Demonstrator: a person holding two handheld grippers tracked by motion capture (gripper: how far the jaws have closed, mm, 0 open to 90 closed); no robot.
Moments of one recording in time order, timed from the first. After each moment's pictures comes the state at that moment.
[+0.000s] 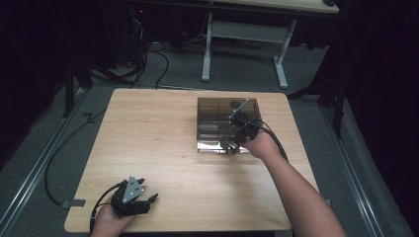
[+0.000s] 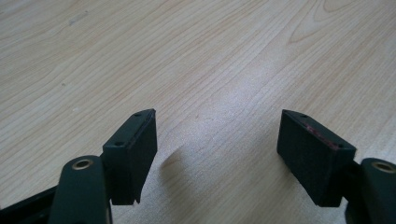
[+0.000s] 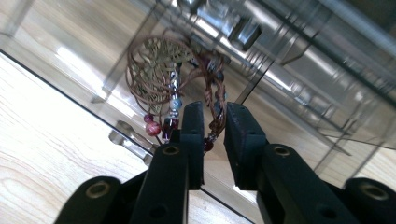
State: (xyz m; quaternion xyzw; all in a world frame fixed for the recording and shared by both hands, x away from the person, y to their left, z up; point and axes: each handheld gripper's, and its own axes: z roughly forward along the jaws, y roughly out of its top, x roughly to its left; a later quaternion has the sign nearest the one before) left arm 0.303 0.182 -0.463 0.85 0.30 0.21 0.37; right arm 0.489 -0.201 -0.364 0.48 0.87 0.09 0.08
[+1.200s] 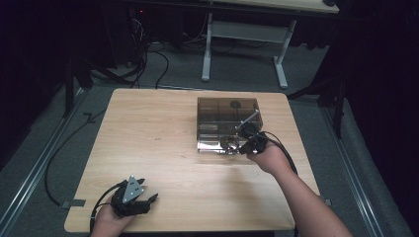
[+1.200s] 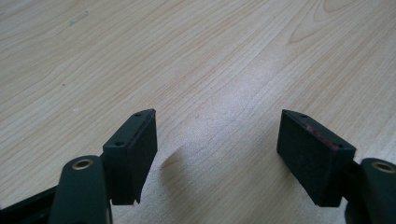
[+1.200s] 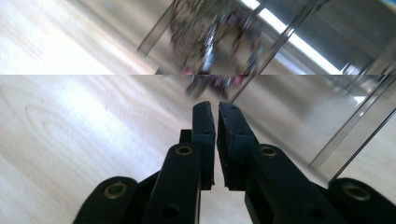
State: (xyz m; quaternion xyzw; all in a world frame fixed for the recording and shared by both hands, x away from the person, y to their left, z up) left arm 0.303 0.182 -0.463 0.85 0.30 0.21 0.37; right arm 0.435 -0.218 -0.358 0.45 0.88 0.14 0.07
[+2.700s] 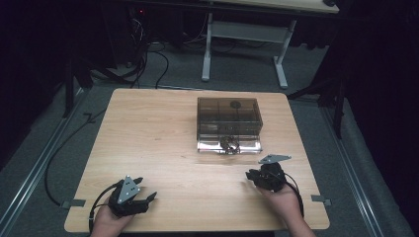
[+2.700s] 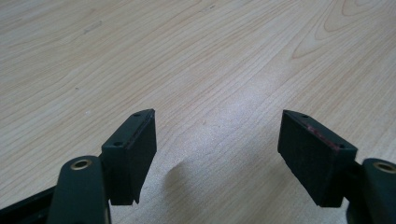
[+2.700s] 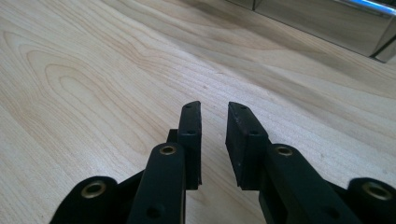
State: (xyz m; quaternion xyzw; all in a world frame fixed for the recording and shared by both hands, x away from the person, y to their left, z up) left arm 0.302 0.188 -0.461 0.83 0.32 0.22 0.40; right arm 0.340 -0.274 -0.425 0.46 0.81 0.33 0.13
